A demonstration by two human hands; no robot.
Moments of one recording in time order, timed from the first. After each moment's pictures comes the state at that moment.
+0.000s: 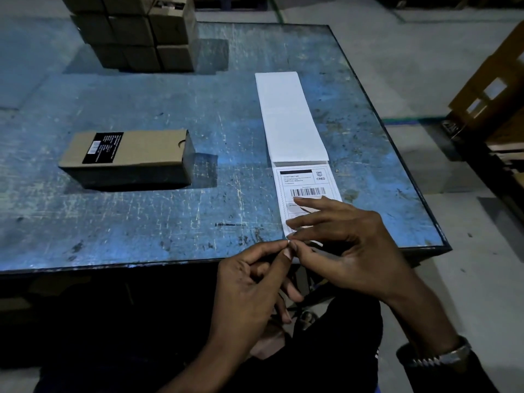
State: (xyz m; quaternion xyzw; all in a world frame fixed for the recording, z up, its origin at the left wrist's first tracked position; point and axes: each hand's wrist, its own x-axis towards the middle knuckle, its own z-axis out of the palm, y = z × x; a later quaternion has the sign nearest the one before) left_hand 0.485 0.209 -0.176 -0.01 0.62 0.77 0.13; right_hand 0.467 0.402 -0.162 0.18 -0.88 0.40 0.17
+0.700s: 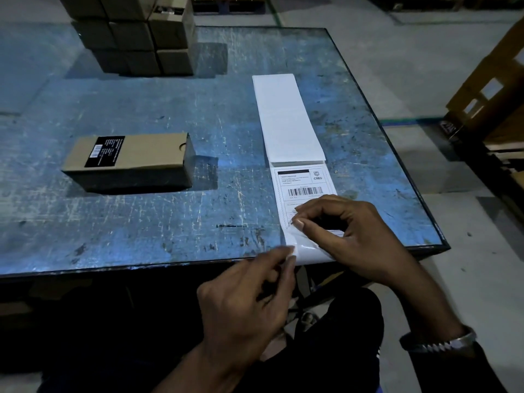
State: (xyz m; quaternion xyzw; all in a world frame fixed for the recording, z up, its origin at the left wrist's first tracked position) left_hand 0.491 0.192 -0.184 0.22 0.84 0.43 -0.26; right_hand 0.455 0.407 -0.153 0.08 -0.88 0.47 0.06
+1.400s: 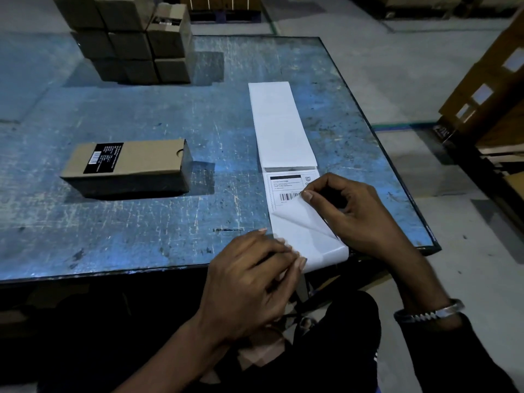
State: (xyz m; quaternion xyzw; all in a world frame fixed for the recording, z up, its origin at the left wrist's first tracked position) left_hand 0.458 0.194 -0.188 0.36 0.82 0.36 -0.26; right_hand 0.433 0.421 -0.146 0.02 -0.89 0.44 0.10
